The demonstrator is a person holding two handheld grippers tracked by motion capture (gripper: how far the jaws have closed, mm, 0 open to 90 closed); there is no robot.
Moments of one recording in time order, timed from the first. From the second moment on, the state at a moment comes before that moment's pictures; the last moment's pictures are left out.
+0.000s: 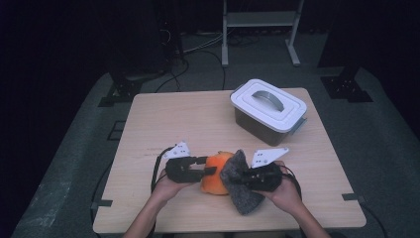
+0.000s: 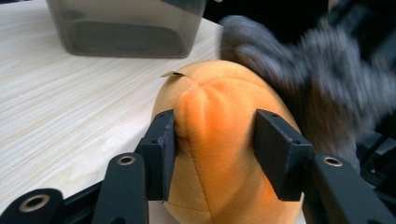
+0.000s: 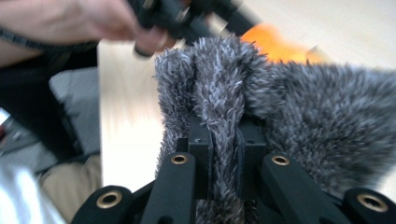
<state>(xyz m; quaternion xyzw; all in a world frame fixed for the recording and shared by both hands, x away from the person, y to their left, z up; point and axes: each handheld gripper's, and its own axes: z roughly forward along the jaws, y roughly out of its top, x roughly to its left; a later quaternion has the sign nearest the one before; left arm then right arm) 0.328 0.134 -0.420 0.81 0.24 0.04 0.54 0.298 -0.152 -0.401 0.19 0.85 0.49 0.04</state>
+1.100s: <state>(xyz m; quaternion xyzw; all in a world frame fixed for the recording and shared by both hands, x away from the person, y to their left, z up) 0.319 0.124 -0.418 0.83 0.17 0.04 0.52 0.295 -0.160 -0.388 0.20 0.84 0.50 0.06</state>
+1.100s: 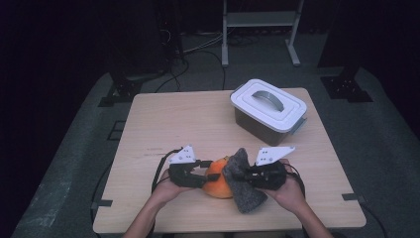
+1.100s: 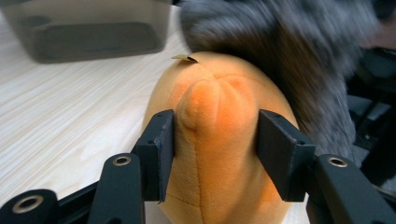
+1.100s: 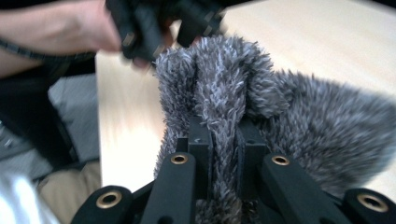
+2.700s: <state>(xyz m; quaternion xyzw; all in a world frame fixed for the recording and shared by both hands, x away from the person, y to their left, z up) 0.304 0.105 -0.410 0.85 0.11 0.05 0.52 0.303 -0.174 -0.386 0.22 0.85 0.48 0.07</state>
